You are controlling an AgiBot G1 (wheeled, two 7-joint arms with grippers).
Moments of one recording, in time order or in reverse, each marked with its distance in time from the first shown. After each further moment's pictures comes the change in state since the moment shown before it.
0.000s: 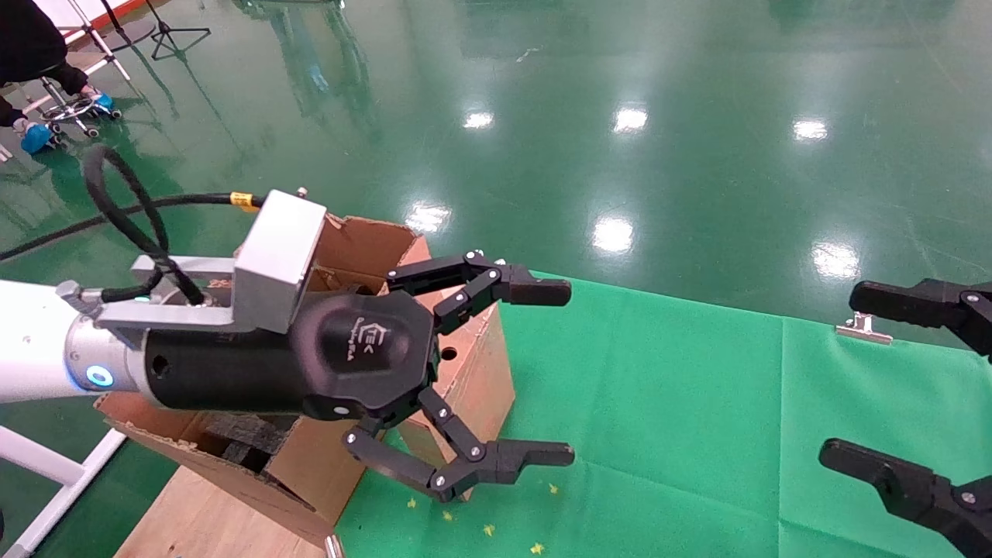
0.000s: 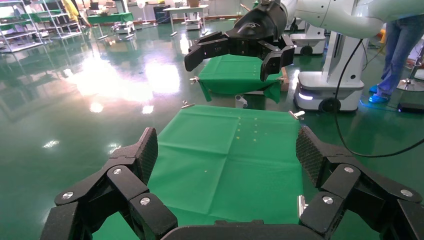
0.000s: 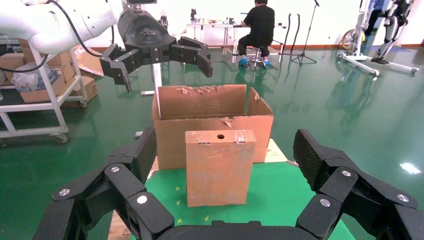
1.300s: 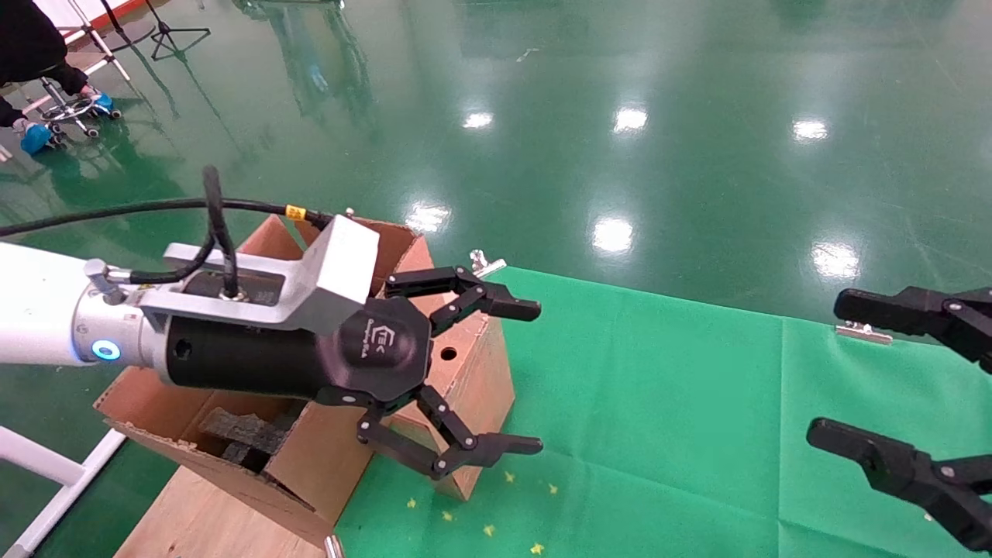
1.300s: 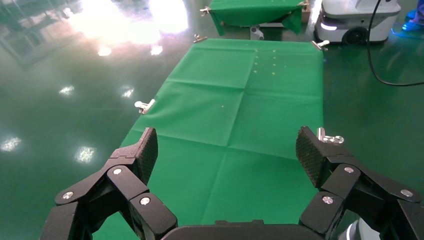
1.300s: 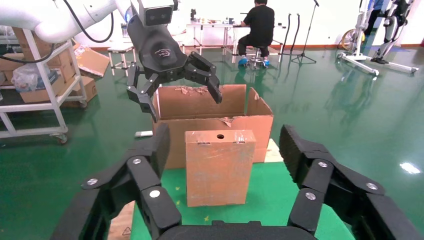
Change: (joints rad) left arm -0.131 -0.046 0.076 -0.027 0.209 0.001 -0.080; right arm 0.000 0.000 0.000 0.000 0.000 0.000 0.000
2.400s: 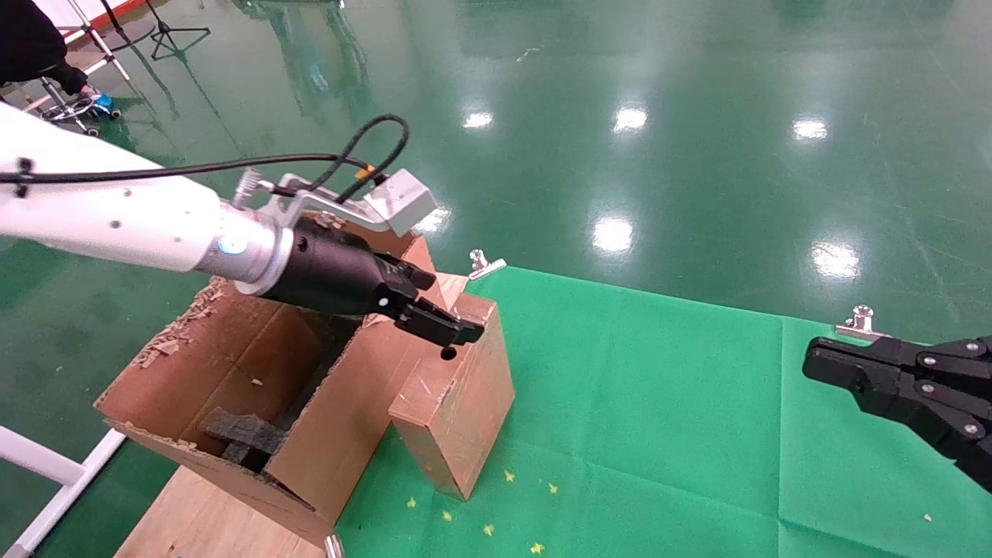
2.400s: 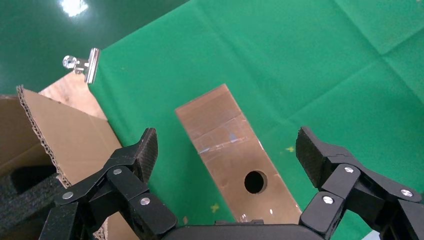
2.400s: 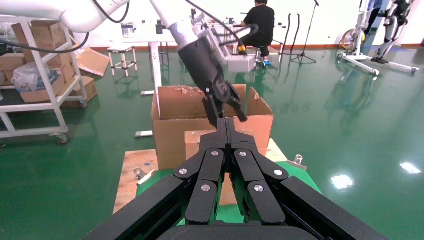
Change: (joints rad) left arm -0.363 0.175 0.310 -0.038 0.820 -0.038 -0.946; right arm 0.000 0.000 0.000 0.000 0.000 0.000 0.000
